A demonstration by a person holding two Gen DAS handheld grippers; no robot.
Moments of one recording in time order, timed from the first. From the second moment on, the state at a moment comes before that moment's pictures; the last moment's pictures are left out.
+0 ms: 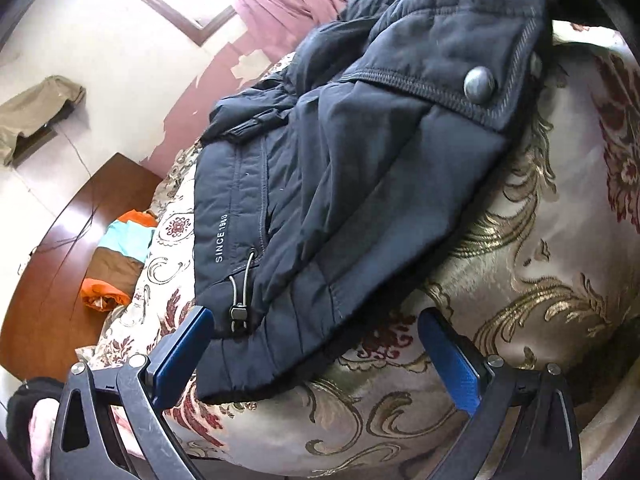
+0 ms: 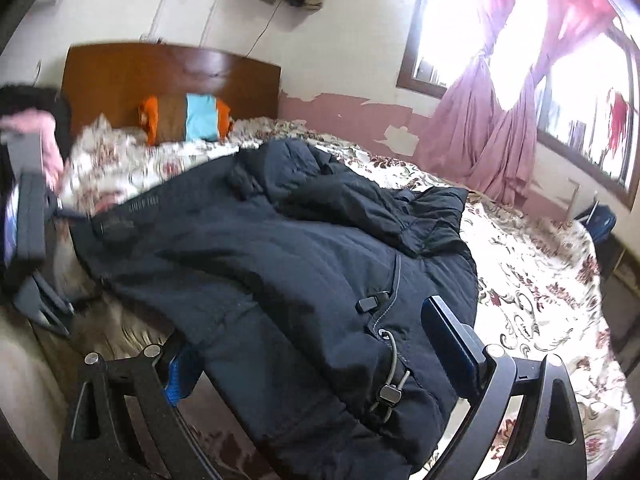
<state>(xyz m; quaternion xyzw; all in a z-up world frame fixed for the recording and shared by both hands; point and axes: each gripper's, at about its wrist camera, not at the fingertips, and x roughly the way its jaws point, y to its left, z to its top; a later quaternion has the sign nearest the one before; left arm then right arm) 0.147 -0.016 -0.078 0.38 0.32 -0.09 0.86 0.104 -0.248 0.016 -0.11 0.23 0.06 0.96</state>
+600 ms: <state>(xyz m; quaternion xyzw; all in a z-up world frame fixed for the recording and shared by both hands) 0.179 0.018 -0.045 0.24 0.33 -0.03 0.91 0.083 -0.245 -0.004 -0.17 0.24 0.06 0.95</state>
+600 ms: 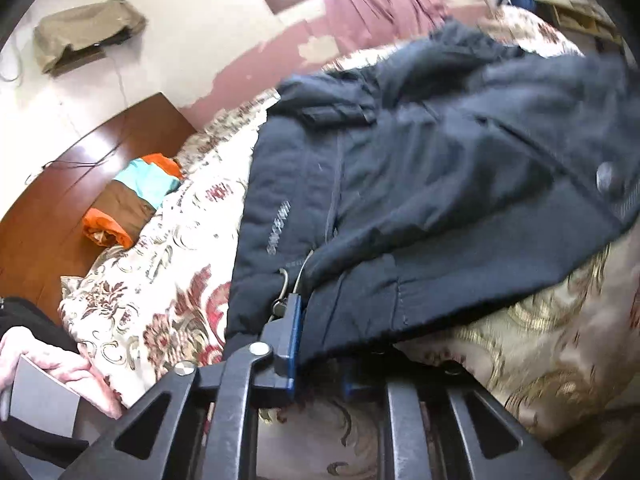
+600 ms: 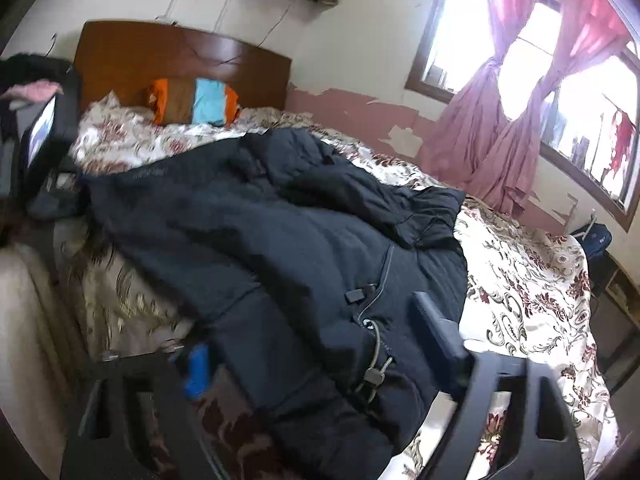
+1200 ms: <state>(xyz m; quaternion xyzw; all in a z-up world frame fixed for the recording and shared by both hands) 0.109 0.018 0.047 0.12 0.22 -0.04 0.97 0.012 -0.251 0.054 -0.15 0.16 0.09 0.97</state>
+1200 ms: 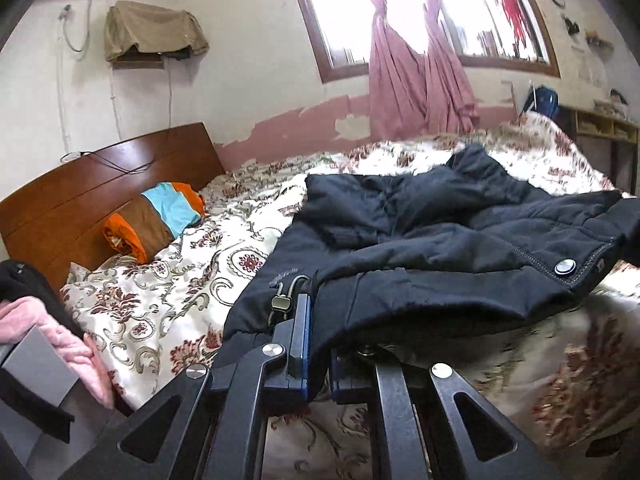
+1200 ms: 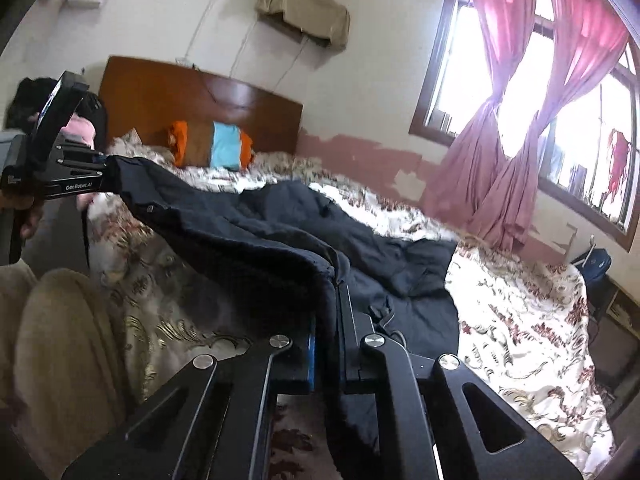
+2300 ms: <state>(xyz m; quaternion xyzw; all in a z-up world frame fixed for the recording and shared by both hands) 0.351 -0.054 0.133 0.10 0.20 0.01 0.97 0.270 -0.282 0.130 -0.18 0.06 0.01 0.98</state>
